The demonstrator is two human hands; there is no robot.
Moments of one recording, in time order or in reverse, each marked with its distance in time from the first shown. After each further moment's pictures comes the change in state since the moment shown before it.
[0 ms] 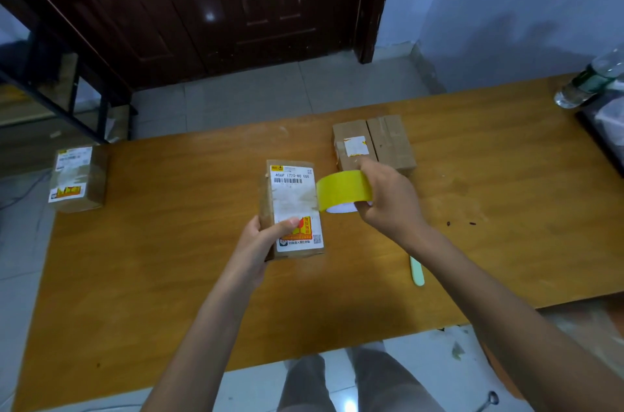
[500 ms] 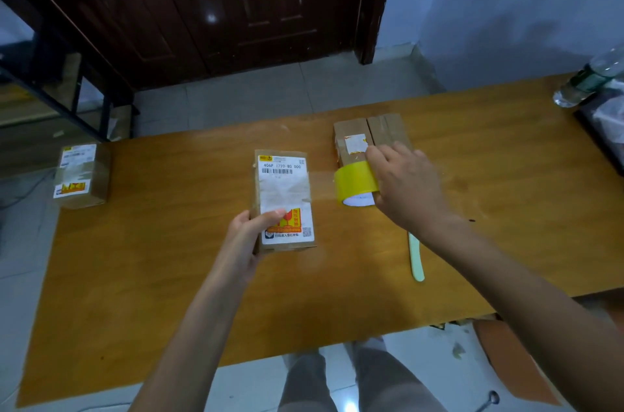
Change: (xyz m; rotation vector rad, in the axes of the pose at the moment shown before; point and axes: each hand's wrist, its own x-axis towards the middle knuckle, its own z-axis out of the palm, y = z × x) left_hand -0.018 0.012 -0.011 -0.097 0.005 0.064; right_hand -0.002 -0.007 -0.036 -0.456 0.009 -0.106
